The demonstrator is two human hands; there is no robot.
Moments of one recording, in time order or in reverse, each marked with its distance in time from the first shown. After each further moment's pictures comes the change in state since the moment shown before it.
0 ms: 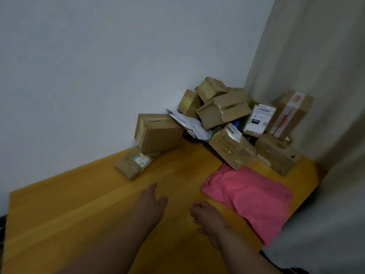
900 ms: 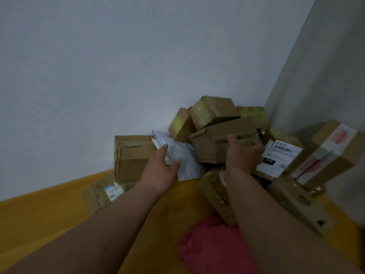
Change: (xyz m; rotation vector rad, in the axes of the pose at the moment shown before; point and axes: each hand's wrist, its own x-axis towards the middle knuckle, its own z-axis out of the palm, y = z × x) left_hand 0.154 0.208 0.033 -0.078 0.213 0.188; right_hand 0.197 -0.217 -0.177 0.431 0.668 -0.300
